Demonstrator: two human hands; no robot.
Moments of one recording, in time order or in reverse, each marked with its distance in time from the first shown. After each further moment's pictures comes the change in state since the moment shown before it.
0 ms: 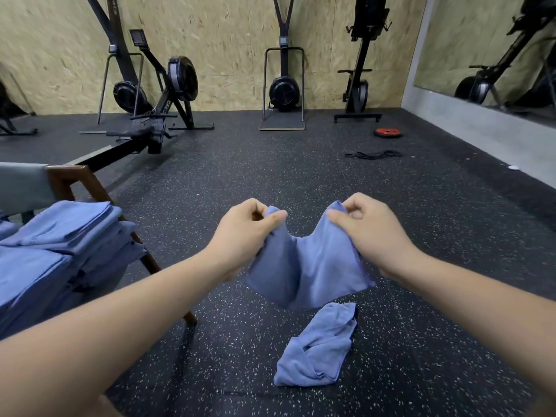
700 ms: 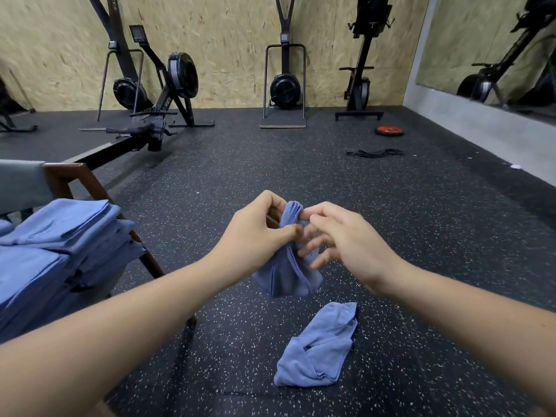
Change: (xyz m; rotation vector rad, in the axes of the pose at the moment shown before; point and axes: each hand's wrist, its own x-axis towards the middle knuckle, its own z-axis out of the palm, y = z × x) left_hand -0.021 0.023 0.005 0.178 -0.076 0.186; right_hand -0.034 -0.041 0.019 0.404 -0.367 0.032
